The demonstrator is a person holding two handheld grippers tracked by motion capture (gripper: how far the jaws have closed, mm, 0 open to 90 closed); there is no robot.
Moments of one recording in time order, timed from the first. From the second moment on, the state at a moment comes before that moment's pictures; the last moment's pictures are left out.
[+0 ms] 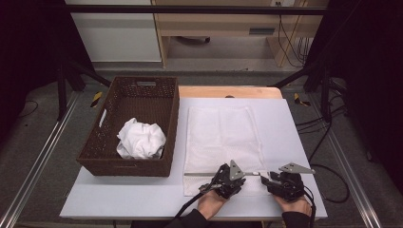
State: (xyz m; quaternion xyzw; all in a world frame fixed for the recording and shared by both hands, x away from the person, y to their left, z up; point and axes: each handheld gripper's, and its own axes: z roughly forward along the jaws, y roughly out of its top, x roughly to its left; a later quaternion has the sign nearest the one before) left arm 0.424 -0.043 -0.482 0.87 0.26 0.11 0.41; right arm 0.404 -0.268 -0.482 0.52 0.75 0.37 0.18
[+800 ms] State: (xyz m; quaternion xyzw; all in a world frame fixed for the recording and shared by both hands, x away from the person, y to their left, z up) left arm 0.421 -0.047 -0.487 0.87 0.25 0.12 0.41; right arm 0.402 -0.260 -0.480 0.54 0.74 0.34 0.20
